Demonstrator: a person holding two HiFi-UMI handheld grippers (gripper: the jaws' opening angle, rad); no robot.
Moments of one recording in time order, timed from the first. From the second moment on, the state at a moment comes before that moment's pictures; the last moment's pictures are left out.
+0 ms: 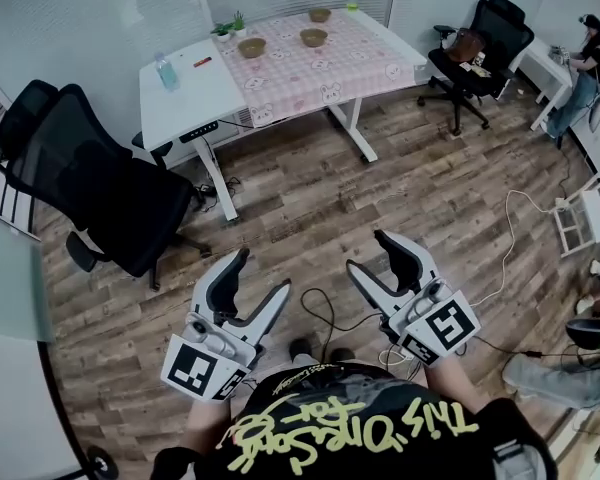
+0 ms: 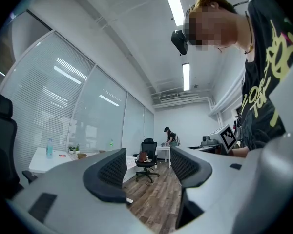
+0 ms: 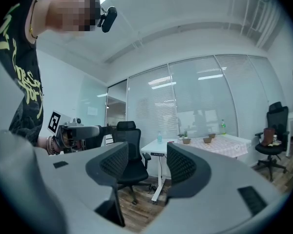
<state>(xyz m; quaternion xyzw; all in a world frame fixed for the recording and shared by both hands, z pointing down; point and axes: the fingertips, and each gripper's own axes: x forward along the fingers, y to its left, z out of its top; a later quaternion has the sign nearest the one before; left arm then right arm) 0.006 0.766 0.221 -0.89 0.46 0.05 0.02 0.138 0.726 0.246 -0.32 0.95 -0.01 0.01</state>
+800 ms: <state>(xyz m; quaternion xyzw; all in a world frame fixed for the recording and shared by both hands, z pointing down) -0.029 0.766 0.236 -0.90 0.43 0.04 0.02 0.093 0.736 0.253 -0.33 0.94 0.00 0.00</state>
